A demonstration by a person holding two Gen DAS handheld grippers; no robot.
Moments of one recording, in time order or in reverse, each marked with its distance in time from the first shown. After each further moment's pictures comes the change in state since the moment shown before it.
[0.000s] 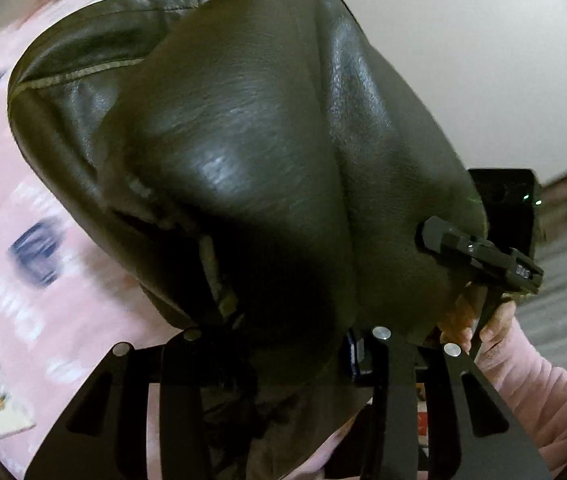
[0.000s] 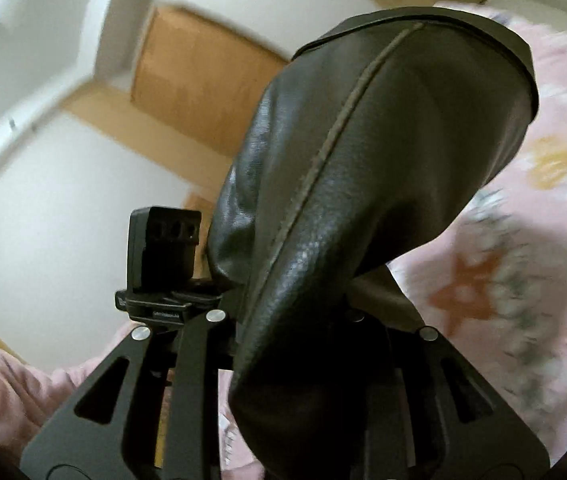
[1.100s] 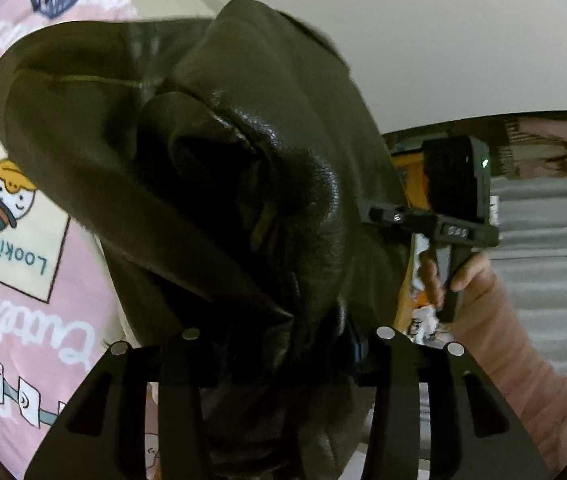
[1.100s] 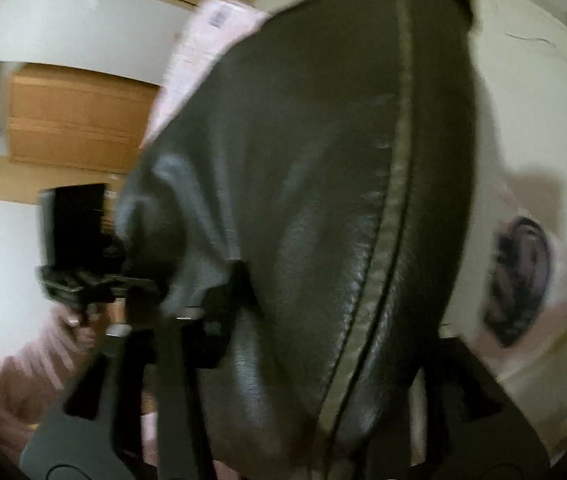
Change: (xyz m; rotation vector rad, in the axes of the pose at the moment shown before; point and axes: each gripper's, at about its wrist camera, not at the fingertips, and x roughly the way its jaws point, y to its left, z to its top) left arm 0.440 -0.300 0.018 0.001 0.433 -0.218; right arm -0.400 -0.307 -0.041 0.345 0.203 -0.471
